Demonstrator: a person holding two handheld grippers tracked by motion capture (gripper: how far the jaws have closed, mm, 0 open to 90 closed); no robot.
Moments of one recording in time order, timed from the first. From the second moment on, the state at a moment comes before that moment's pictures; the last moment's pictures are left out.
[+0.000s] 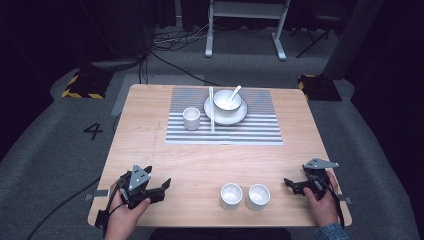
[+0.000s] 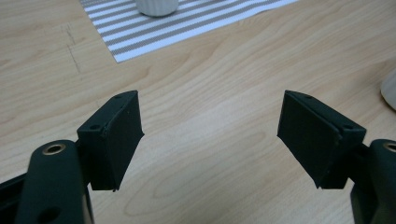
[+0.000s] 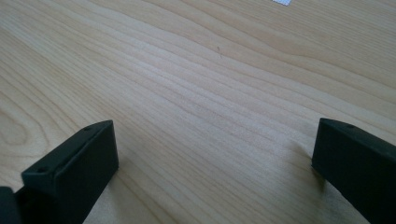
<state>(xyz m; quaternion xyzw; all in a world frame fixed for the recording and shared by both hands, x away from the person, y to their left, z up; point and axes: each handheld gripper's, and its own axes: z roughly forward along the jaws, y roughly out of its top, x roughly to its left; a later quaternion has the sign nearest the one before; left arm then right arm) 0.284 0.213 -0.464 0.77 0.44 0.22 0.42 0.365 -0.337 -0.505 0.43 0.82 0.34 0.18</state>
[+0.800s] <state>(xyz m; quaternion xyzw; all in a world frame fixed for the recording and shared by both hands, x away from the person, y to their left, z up) 0.268 0.222 -0.500 0.79 0.45 0.18 0.36 0.365 -0.337 -0.505 0.43 0.82 0.34 0.18</state>
